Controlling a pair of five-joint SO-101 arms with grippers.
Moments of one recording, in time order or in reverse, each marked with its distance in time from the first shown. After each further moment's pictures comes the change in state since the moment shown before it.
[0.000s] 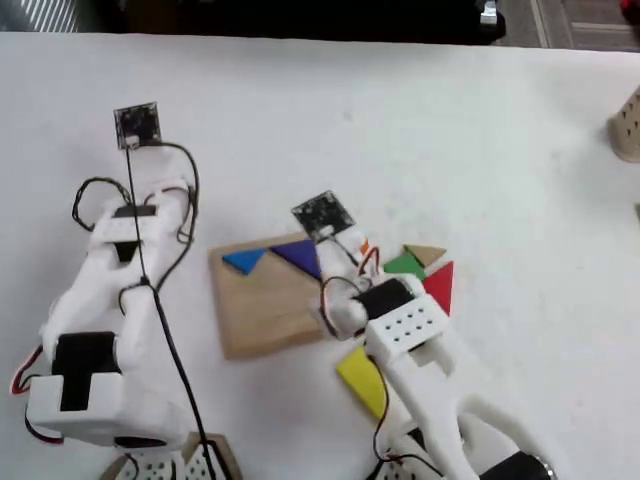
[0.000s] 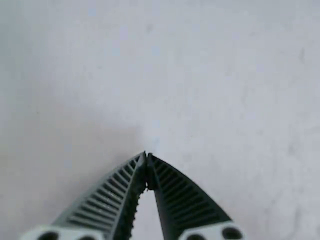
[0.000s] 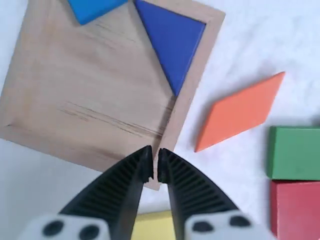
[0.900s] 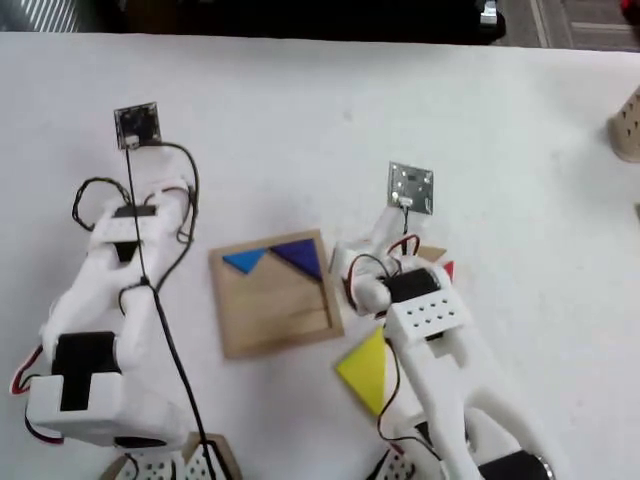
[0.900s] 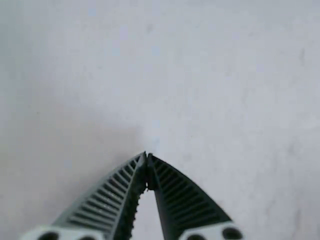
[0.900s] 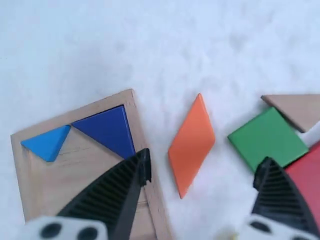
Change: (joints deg) left arm 0.0 0.0 0.0 0.0 0.0; right arm 8.4 2.0 -0.8 -10.7 -30.9
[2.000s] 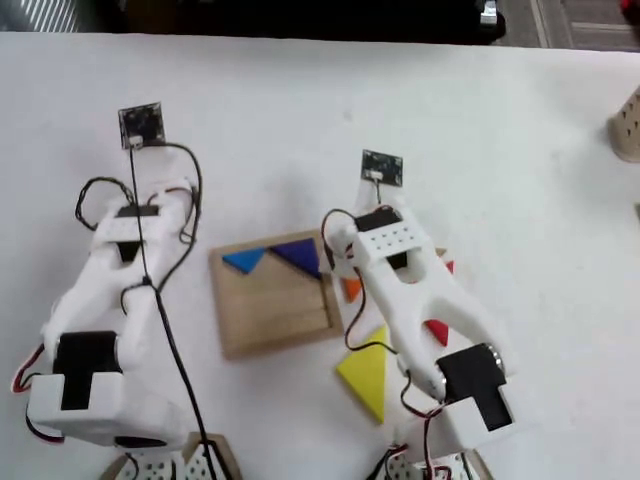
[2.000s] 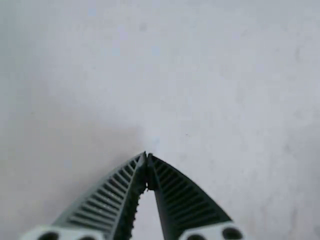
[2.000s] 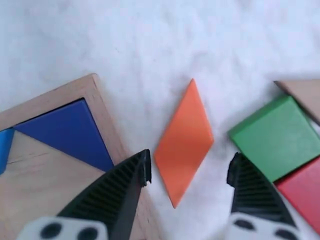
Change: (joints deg) left arm 0.7 0.2 0.0 0.0 0.0; right arm -0.1 30.6 -23.6 13.1 -0.5
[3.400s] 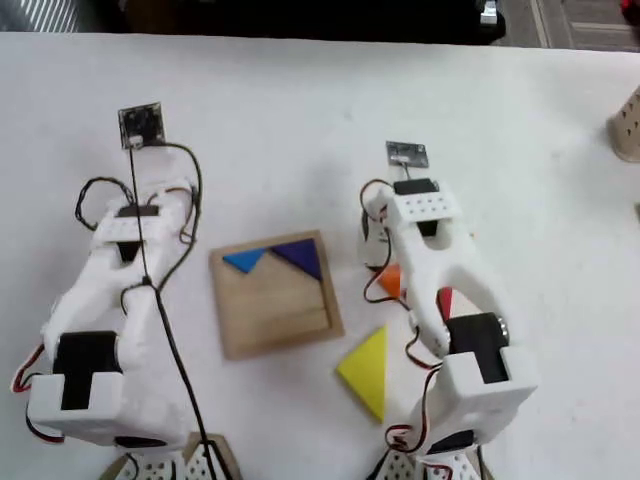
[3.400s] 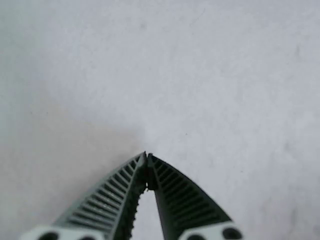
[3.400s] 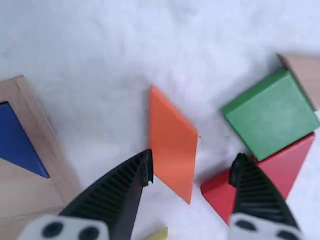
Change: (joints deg) left arm 0.0 0.0 0.0 0.0 0.0; right arm 10.0 9.7 -12.6 12.8 16.5
